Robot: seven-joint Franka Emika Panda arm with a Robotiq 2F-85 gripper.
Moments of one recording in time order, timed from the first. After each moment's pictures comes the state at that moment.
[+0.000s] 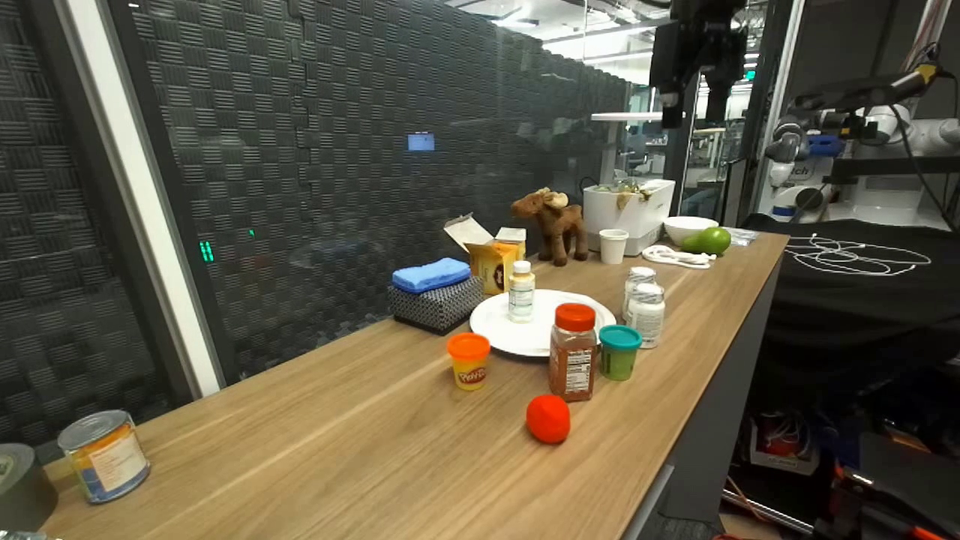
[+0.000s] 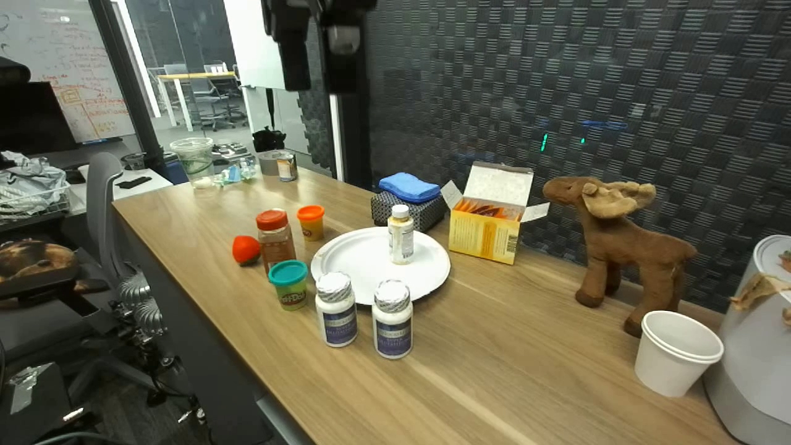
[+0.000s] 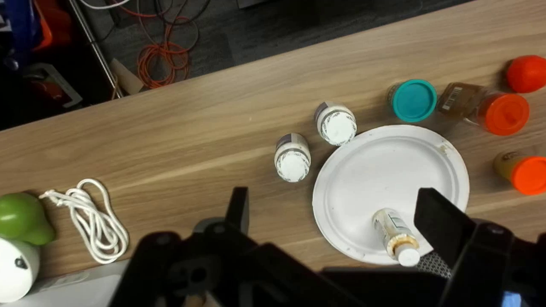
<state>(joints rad) -0.07 -0.27 -0.12 -2.07 -0.11 1.78 0.07</state>
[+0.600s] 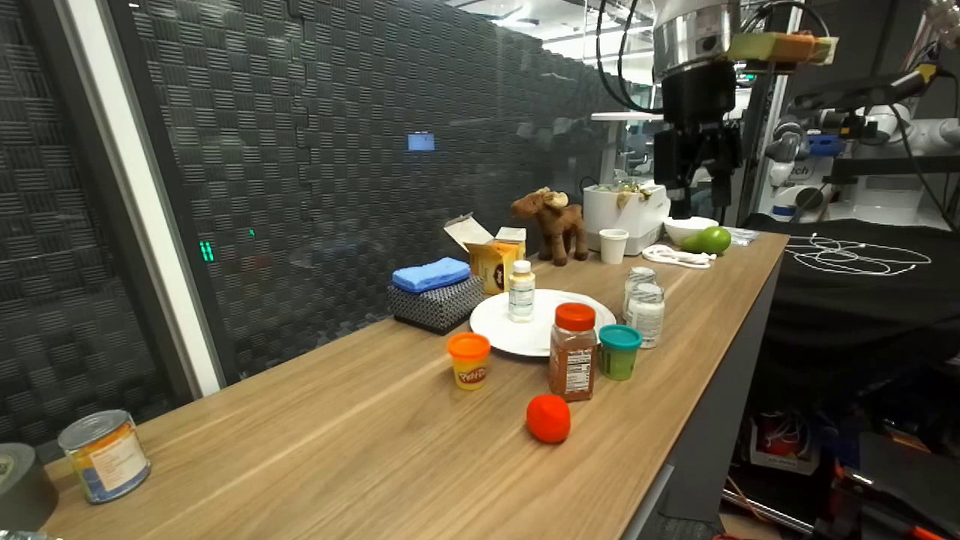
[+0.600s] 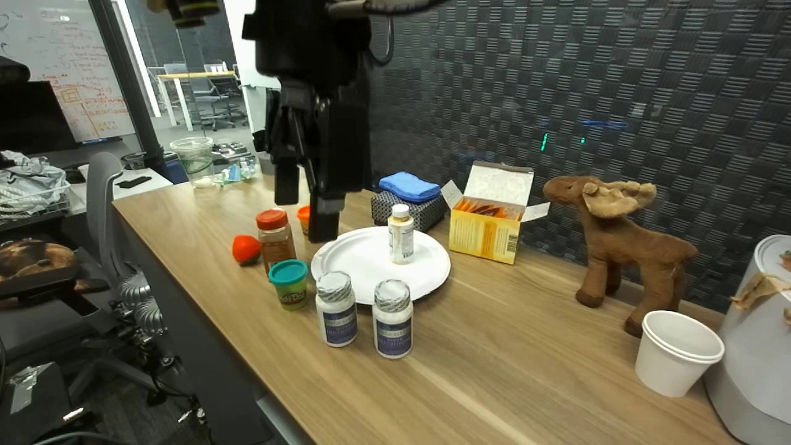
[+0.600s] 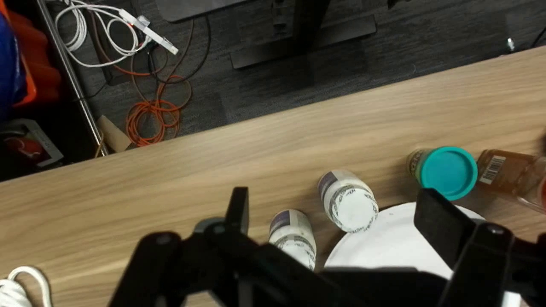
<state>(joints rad) -0.09 -0.18 -0.13 -2.20 -0.09 1.84 0.04</state>
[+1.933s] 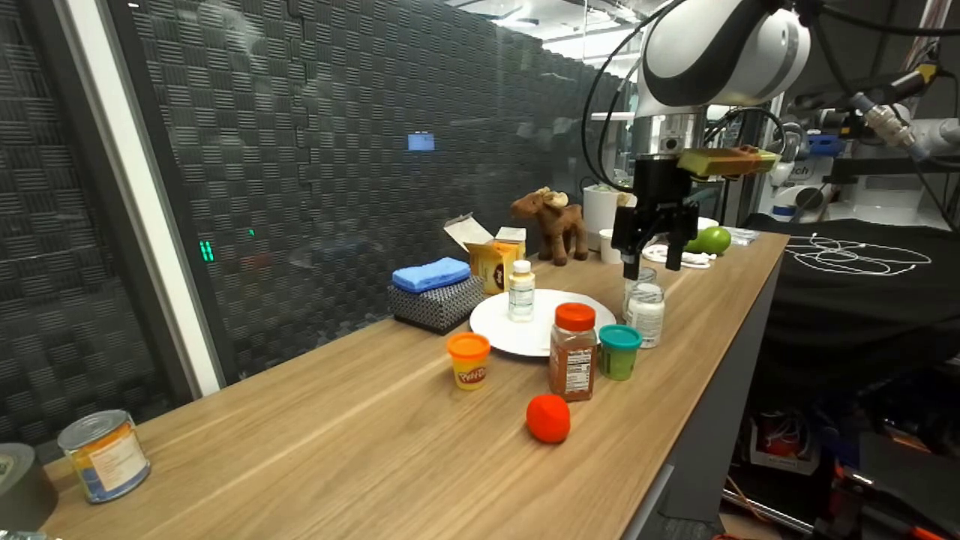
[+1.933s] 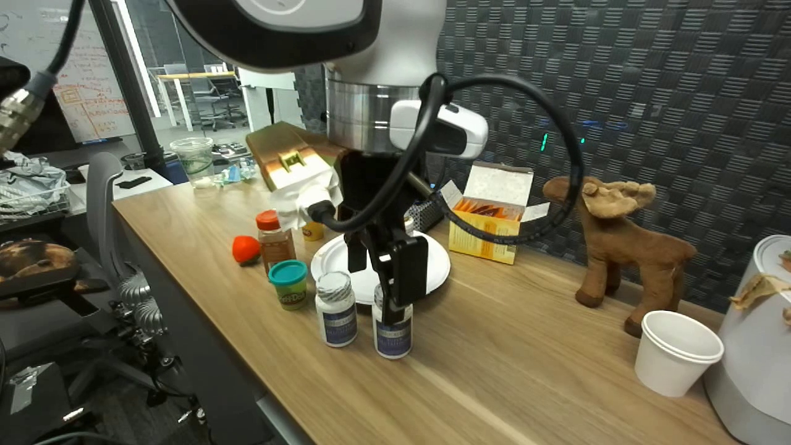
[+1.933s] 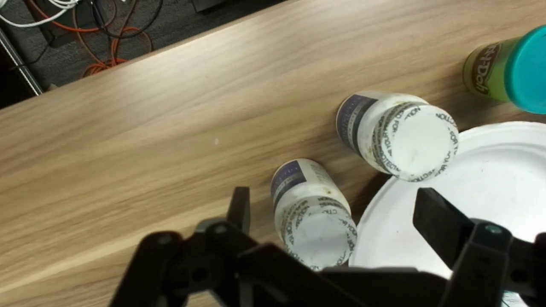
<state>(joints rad) -0.13 0.03 -0.15 -2.26 0.03 2.24 0.01</state>
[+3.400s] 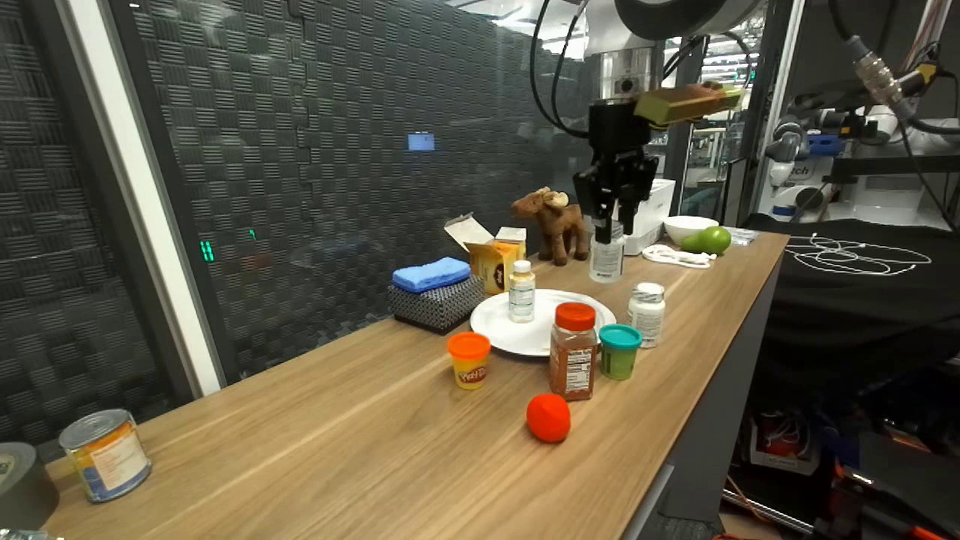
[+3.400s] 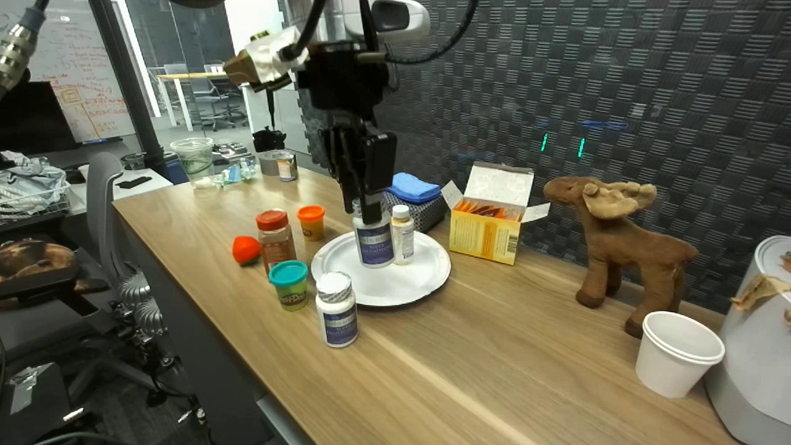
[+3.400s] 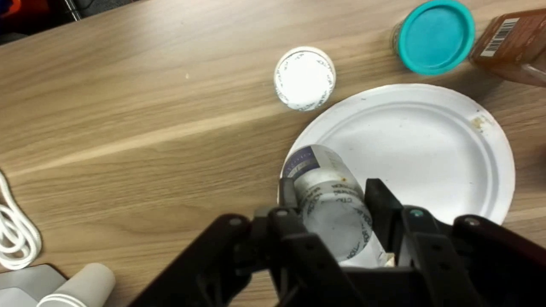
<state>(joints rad) -0.05 -0.03 -0.04 -2.16 -0.16 2.15 0.21</state>
